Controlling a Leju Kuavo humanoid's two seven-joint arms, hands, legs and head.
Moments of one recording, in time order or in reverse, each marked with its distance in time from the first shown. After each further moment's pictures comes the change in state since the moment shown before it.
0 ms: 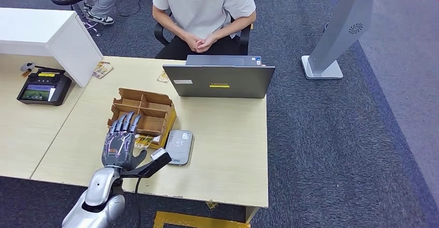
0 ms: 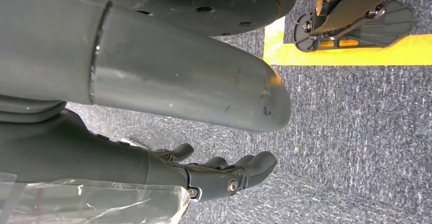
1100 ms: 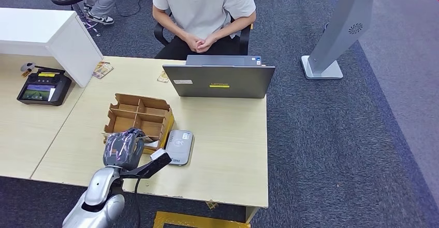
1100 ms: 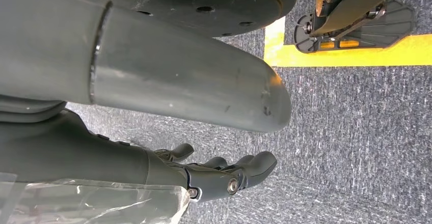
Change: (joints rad) left arm -0.001 0.002 0.000 0.006 0.063 -0.009 -0.034; right arm 0.000 0.000 0.001 0.000 -0.014 0.002 0.000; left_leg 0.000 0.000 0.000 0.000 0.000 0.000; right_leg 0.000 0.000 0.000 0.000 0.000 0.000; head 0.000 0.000
